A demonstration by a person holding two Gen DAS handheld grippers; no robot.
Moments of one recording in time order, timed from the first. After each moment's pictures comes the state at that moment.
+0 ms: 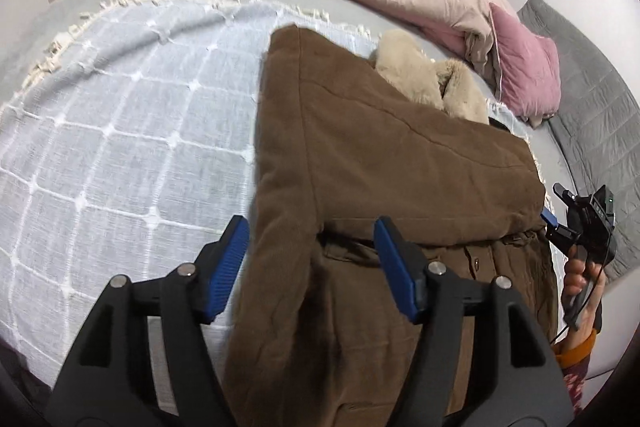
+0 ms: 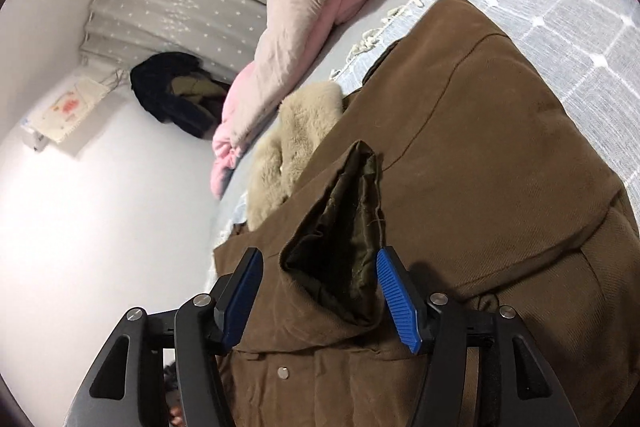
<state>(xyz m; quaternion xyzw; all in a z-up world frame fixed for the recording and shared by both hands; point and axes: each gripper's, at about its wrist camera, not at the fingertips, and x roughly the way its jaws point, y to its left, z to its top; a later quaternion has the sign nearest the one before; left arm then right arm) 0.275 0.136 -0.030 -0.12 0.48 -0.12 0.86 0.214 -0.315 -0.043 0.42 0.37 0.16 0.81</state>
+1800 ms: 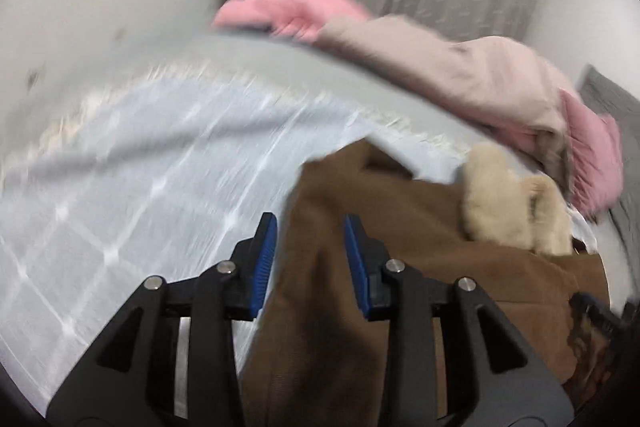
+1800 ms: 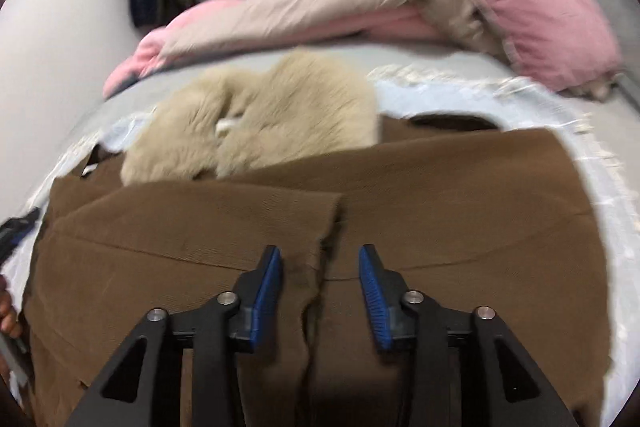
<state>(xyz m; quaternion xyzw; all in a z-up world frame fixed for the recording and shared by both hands) 0.333 0.133 -0.037 -0.12 0.32 0.00 0.94 0.301 -0.170 -0.045 0.05 0.38 0.01 0.92</state>
